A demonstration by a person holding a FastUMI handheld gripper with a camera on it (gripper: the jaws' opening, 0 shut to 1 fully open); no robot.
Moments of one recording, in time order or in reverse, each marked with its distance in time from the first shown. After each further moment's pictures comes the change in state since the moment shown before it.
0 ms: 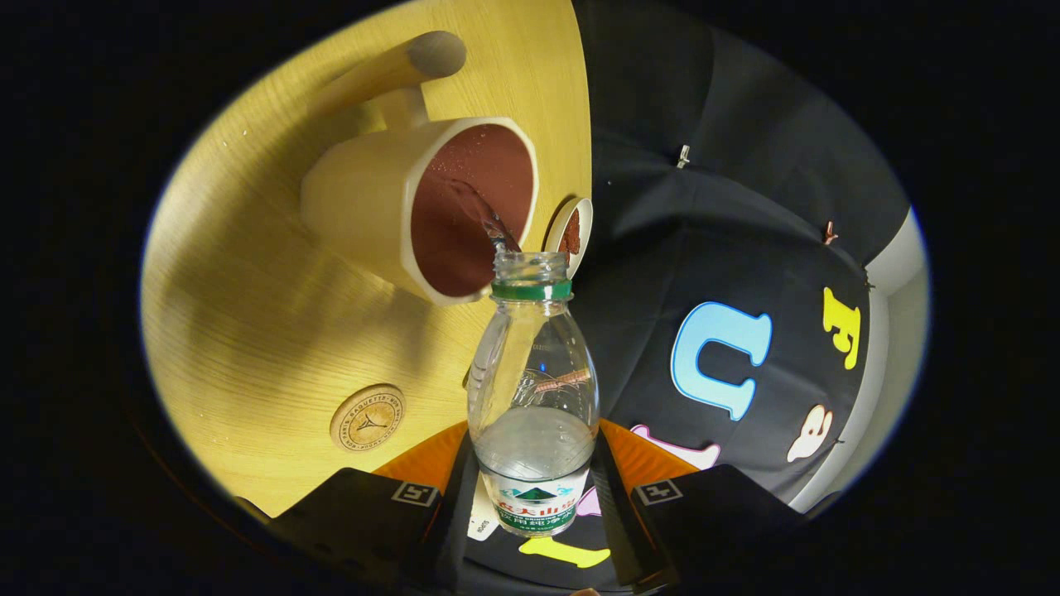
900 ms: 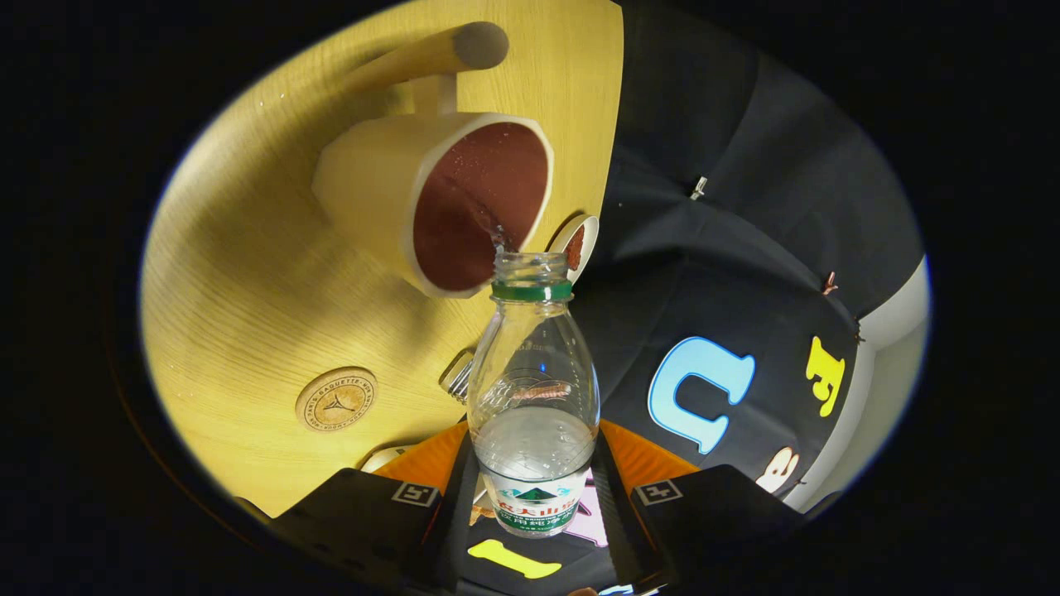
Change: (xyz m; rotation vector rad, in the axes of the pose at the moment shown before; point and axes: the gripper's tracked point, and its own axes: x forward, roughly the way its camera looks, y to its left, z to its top) arm 0.005 -0.014 0.007 -0.166 -0.046 -0.023
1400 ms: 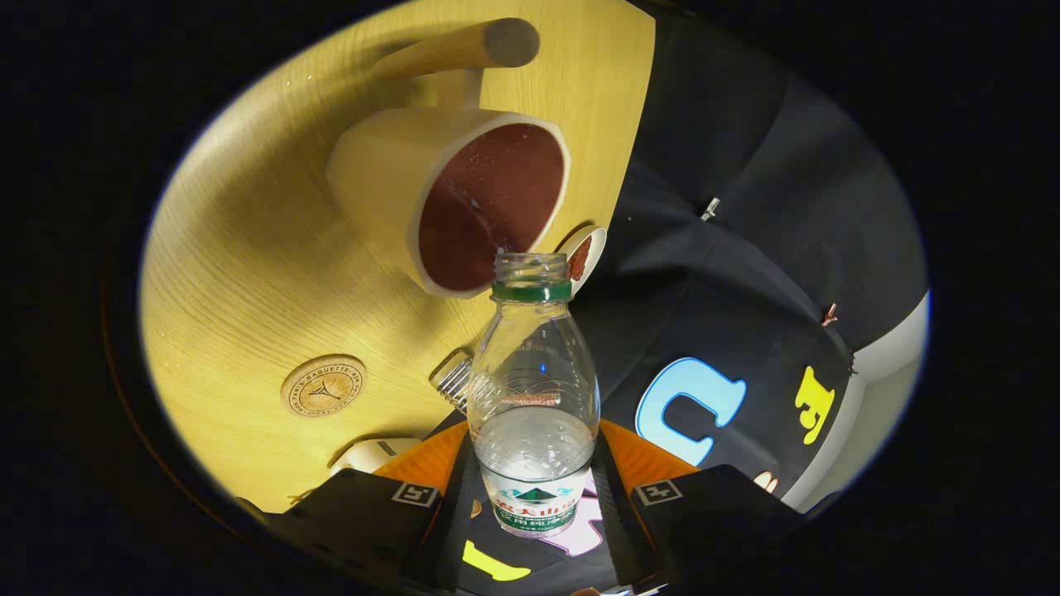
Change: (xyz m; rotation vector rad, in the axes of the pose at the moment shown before) arm 0.003 -0.011 0.003 -0.112 -0.027 0.007
